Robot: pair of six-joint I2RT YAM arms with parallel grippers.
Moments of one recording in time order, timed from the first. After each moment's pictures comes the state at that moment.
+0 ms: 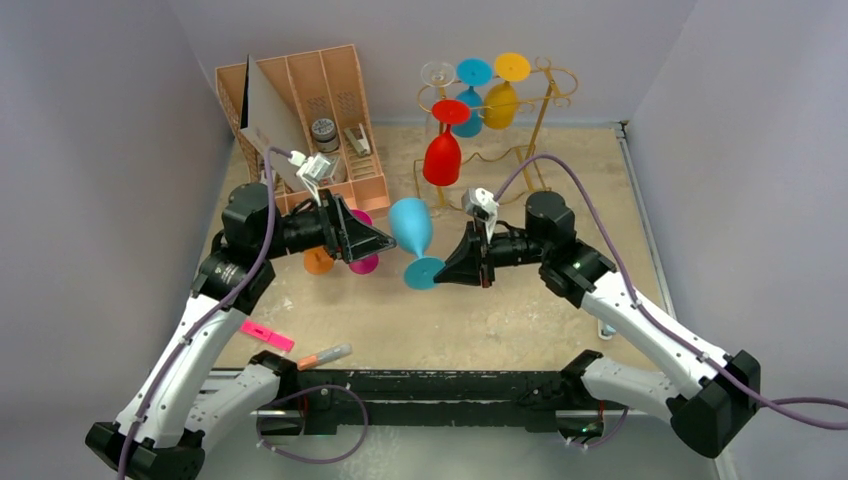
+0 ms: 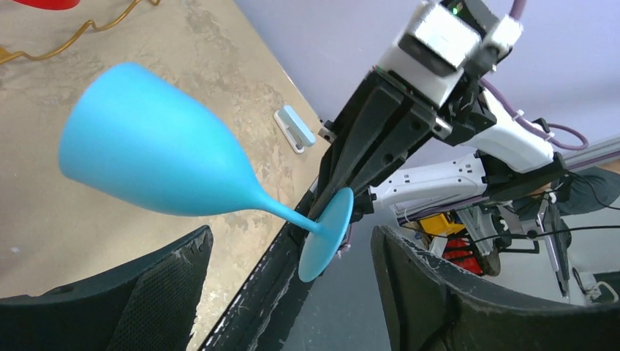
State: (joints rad) left arm -0.37 0.86 1.00 -0.30 0.78 -0.68; right arm 0.64 1.06 0.91 -0.09 -0.97 0.21
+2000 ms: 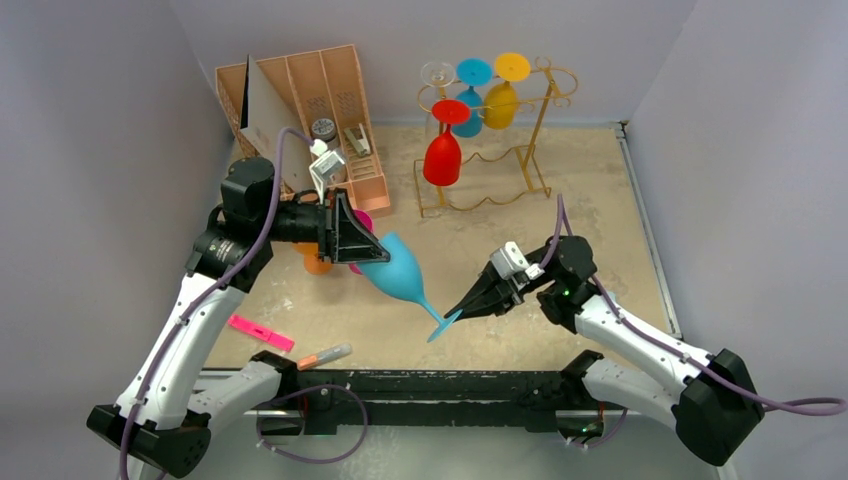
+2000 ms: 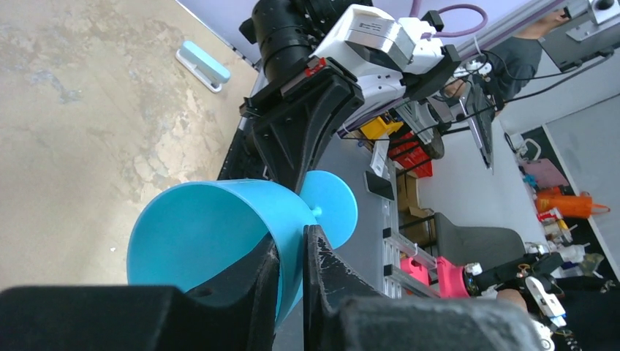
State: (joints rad) left arm -0.36 0.98 1.20 -0.47 1.15 -0.54; right arm 0.65 0.99 0.55 0.83 -1.41 0.28
